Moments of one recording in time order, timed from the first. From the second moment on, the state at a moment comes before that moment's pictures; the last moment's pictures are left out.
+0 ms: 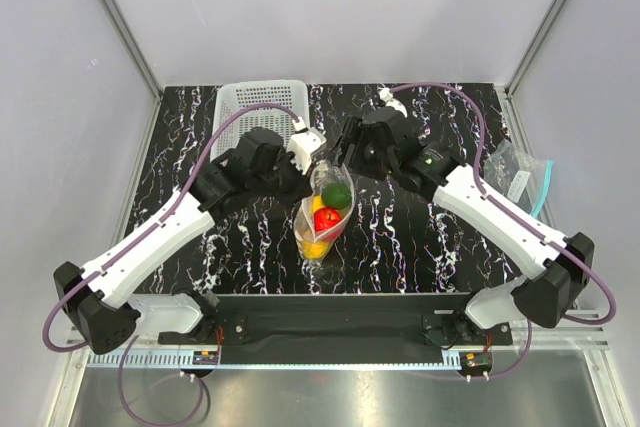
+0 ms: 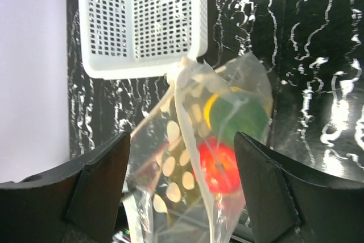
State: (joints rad) left arm -0.74 1.23 1.25 -0.68 0.19 0.03; right arm 0.75 1.41 1.42 -0.62 0.17 0.84
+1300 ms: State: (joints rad) left arm -0.93 1.38 1.58 -0.66 0.16 0.11; right arm 0.79 1.35 1.48 -1.06 0.55 1.54
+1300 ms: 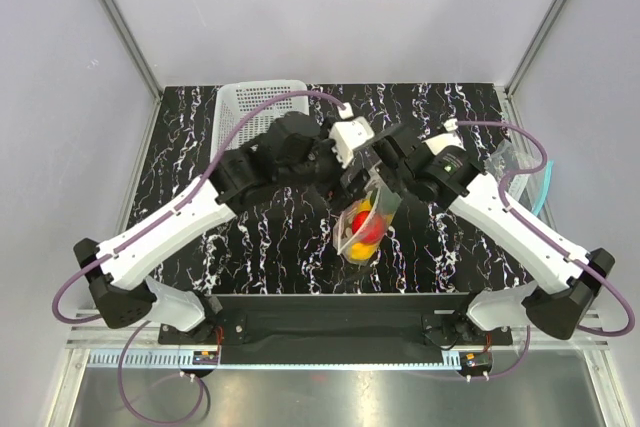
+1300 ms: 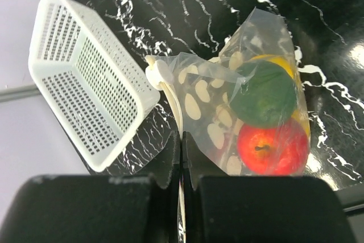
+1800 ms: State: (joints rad) left arm -1.07 1.40 1.48 -0.49 0.04 0.07; right arm 0.78 1.24 1.37 -1.09 0.59 1.64
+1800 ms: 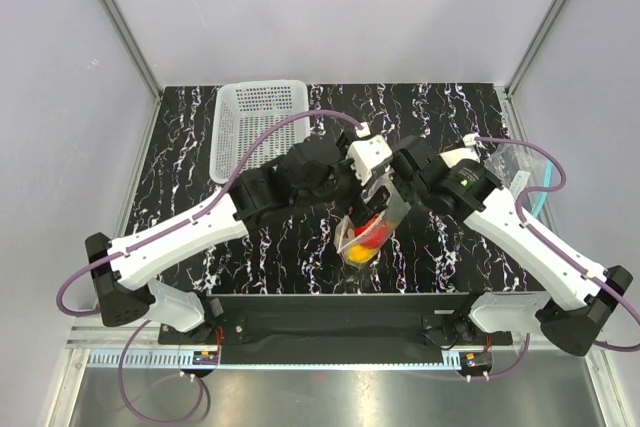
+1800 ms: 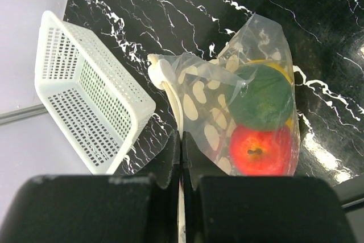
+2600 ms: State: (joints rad) left arm -1.07 1.24 1.12 -0.19 -0.09 -0.11; right arm 0.79 1.17 1.31 -1.01 0.59 1.68
